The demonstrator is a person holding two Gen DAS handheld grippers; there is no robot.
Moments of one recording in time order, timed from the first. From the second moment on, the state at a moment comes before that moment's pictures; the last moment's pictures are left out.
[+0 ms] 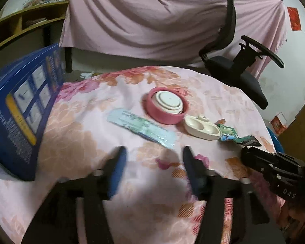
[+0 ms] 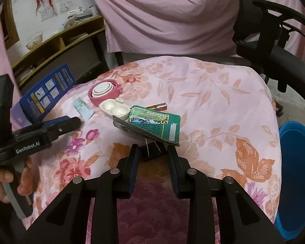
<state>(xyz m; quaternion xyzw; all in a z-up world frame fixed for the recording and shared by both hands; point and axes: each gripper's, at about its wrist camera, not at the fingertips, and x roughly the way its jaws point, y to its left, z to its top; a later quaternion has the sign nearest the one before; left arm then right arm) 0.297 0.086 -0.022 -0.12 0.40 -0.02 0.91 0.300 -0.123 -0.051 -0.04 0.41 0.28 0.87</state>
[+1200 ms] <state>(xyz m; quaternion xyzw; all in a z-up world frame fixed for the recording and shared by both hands) 0.281 0.103 -0.022 -0.16 0.39 0.00 0.91 0.276 -0.120 -0.047 -0.01 0.41 0.34 0.85</state>
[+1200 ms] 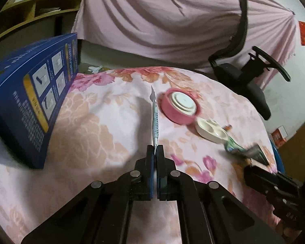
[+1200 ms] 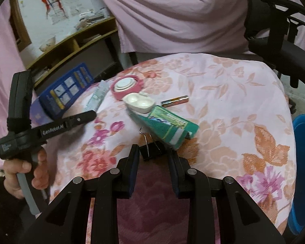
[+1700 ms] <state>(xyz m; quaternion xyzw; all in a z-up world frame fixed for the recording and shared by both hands) 0.256 0.061 0.011 -0.13 0.27 -0.06 0.95 0.257 -0.131 -0.020 0.01 0.30 0.35 0.89</state>
